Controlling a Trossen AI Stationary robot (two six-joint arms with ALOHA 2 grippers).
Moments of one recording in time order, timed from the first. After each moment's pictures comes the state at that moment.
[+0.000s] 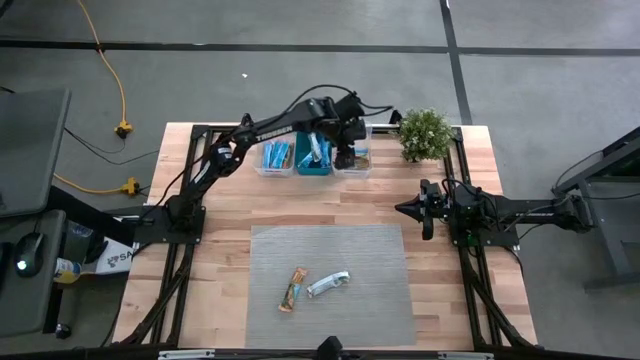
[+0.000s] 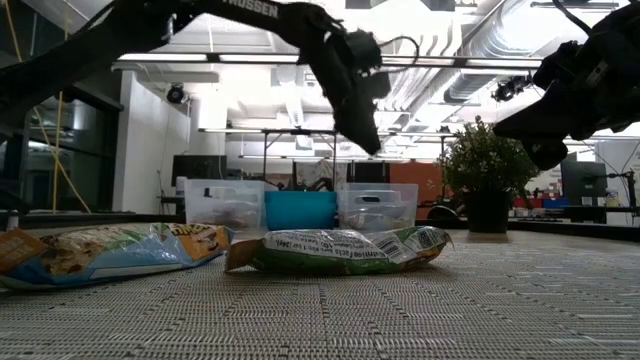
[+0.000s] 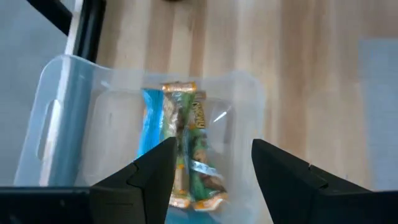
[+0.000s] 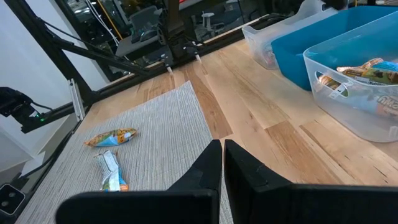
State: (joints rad) left arm 0.42 2.33 2.36 -1.02 0.16 0.31; right arm -0.07 0.22 0.01 0.03 0.00 0.39
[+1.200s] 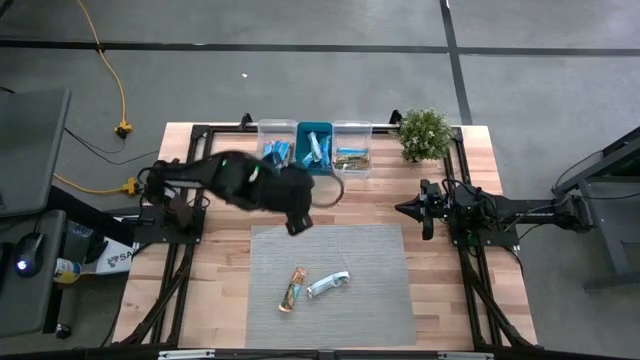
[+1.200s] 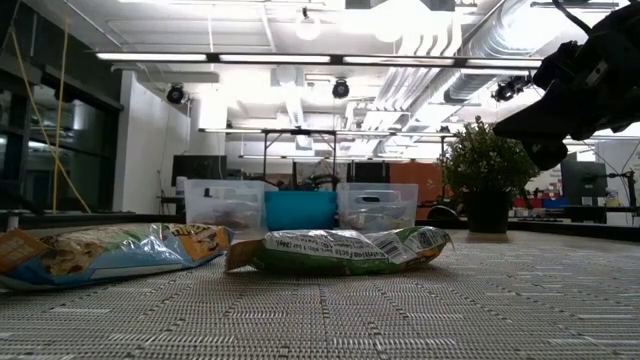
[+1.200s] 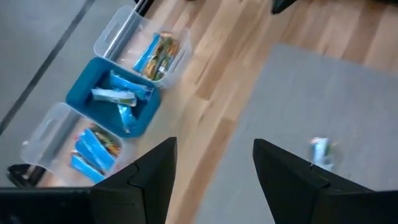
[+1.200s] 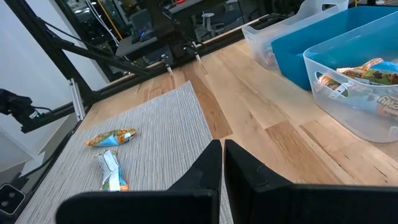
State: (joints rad) left arm -0.23 1.83 2.32 -1.57 -0.52 -0.56; right arm -0.07 0.22 0.01 0.03 0.00 0.39
